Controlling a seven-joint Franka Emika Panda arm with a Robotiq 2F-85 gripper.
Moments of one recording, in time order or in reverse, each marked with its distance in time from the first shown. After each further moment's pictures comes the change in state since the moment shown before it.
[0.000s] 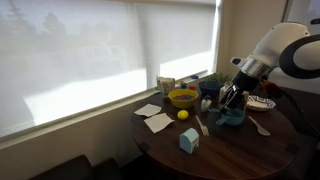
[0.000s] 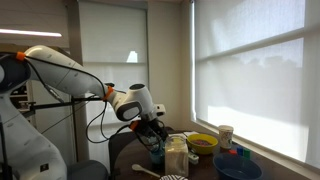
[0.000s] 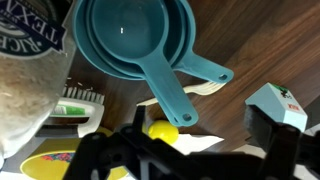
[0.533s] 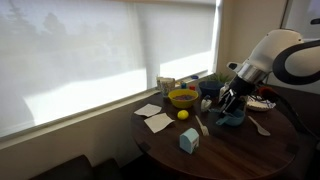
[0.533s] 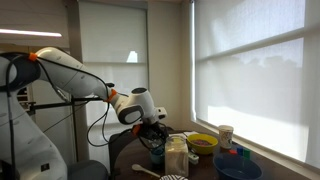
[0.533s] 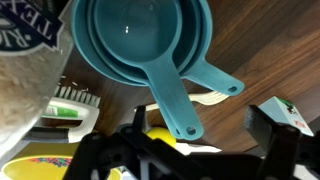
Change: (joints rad) arm 0.014 0.058 -0.007 0.000 0.023 0.048 -0.098
